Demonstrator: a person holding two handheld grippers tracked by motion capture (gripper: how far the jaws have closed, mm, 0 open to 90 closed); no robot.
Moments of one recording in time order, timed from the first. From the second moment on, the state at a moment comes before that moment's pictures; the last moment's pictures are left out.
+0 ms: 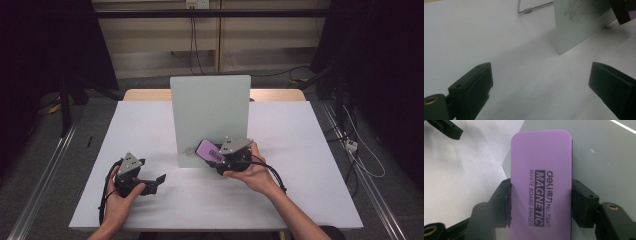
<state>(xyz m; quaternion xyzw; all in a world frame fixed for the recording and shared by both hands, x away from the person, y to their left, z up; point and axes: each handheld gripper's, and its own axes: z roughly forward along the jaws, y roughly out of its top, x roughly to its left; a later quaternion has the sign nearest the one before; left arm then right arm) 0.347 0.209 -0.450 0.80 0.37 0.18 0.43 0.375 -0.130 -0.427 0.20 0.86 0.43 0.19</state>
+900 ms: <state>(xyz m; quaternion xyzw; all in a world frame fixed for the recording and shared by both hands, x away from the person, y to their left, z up) 0.348 0.210 -0.450 0.80 0.37 0.18 0.44 0.381 -0.093 -0.434 0.17 0.87 0.43 0.17</state>
